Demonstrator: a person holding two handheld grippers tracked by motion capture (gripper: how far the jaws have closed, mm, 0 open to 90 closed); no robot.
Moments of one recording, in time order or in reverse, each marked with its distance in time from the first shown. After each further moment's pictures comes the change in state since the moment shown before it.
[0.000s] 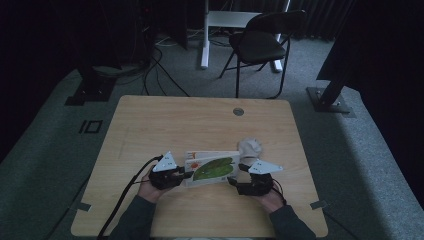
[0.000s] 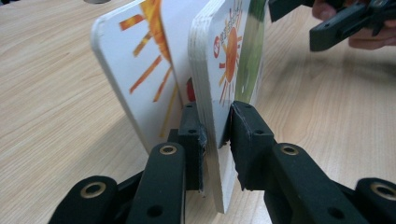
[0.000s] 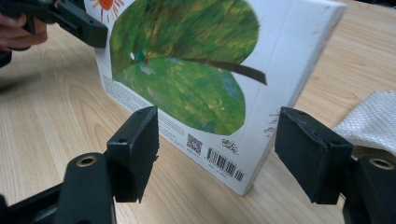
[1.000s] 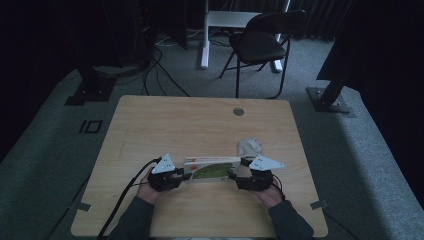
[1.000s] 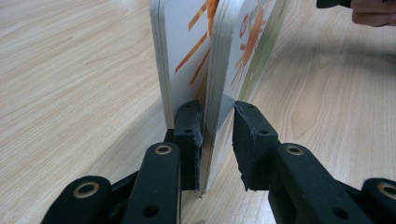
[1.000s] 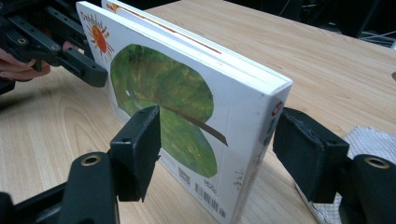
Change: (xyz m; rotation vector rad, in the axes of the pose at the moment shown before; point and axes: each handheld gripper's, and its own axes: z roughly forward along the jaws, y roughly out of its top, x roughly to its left) left arm 0.002 -0.013 0.002 0.009 0.007 -0.023; right arm -0.004 0.013 0.001 -0.076 -0.008 -0.035
